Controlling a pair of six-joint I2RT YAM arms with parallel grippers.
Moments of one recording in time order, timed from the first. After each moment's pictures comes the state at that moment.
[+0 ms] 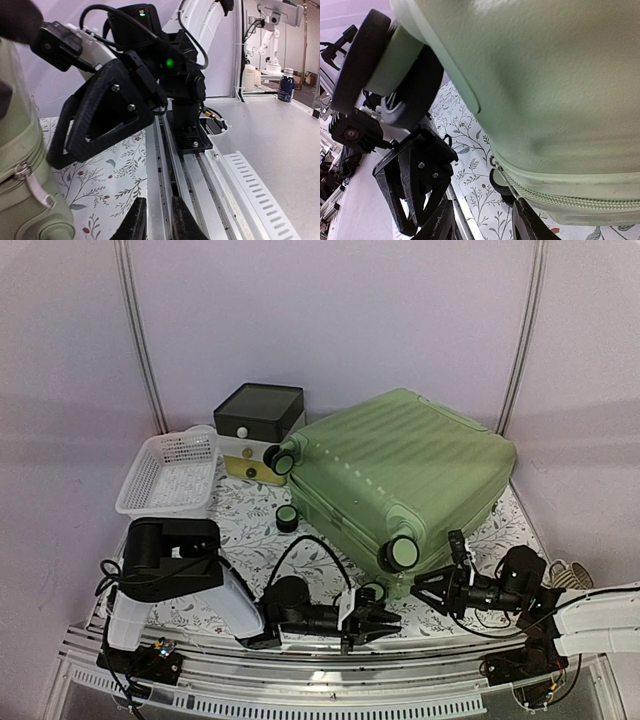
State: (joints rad) left arm -1.30 2.20 0.81 1.44 0.34 0.03; right arm 0.76 0.89 0.01 0.70 -0.47 0.44
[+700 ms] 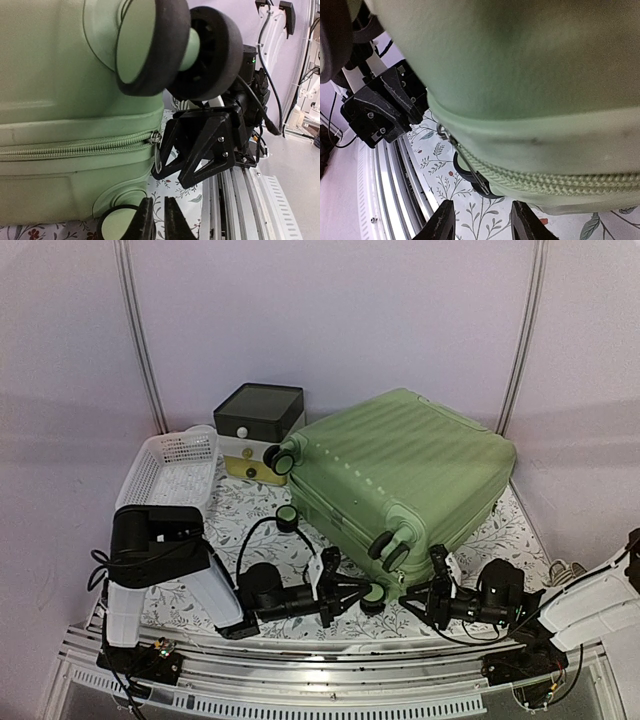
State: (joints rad) left arm -1.20 2.12 0.64 1.54 0.14 -0.17; right arm 0.95 1.18 0.01 0.85 -0.14 0.43
